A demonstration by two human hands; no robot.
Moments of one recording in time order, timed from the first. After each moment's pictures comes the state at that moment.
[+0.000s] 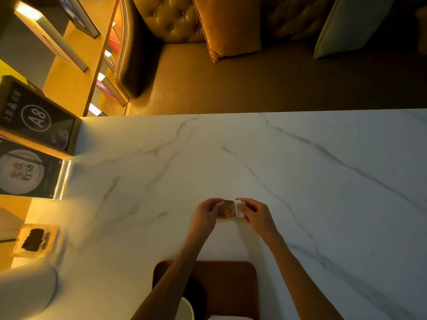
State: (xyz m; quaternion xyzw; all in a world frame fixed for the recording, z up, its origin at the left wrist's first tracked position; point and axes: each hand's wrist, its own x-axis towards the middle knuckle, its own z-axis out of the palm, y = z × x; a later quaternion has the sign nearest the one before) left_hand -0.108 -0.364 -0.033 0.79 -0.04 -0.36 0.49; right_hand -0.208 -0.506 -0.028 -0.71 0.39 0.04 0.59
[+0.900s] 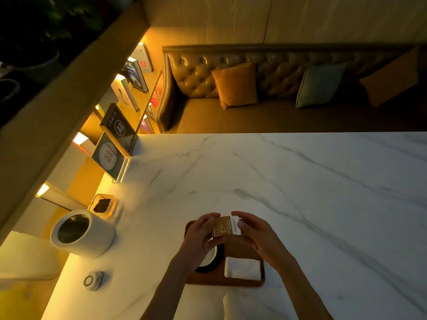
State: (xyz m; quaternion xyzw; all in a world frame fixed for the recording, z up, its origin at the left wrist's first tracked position) left_hand -0.279 -0.151 0.165 0.45 0.03 -0.46 0.76; right_hand -0.383 -0.323 0.173 -0.55 0.23 0.01 0.81
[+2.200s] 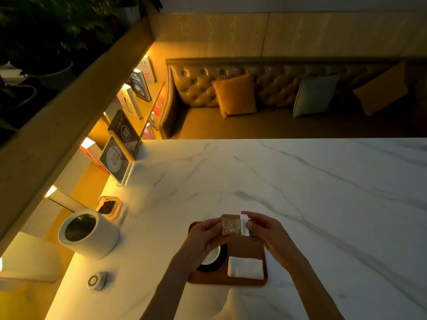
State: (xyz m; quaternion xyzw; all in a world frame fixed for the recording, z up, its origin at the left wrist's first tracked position) left_hand -0.287 -0.132 0.178 0.43 -0.02 -0.51 0.75; right_hand -0.405 -0.318 0.183 -0.60 0.24 -0.02 0.76
